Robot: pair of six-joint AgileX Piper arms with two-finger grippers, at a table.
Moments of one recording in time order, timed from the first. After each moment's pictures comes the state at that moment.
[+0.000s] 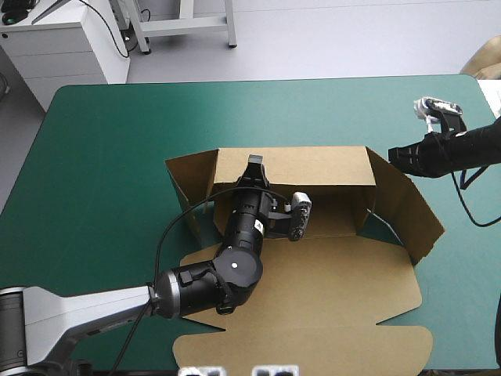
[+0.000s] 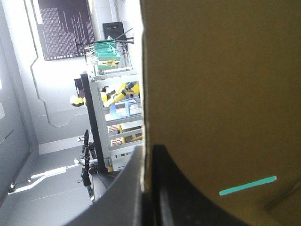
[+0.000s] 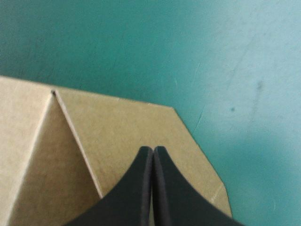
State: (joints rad) left arm -1.19 1.59 -1.10 1.49 0.93 -0.21; right arm -0.24 1.53 -1.37 0.64 1.18 -0.49
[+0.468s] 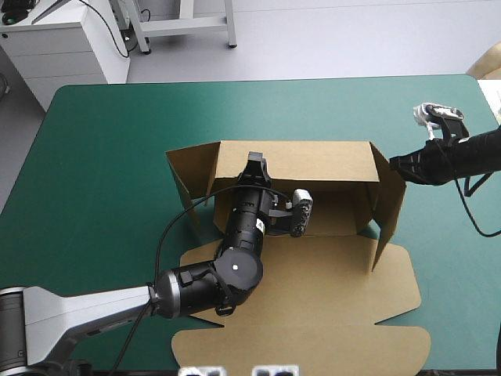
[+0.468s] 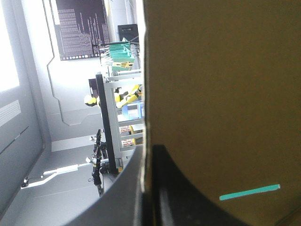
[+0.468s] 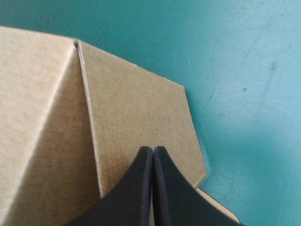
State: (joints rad) left arm -1.19 1.59 -1.10 1.57 0.94 -0.28; right arm -0.24 1.47 -1.34 0.62 1.23 -0.50
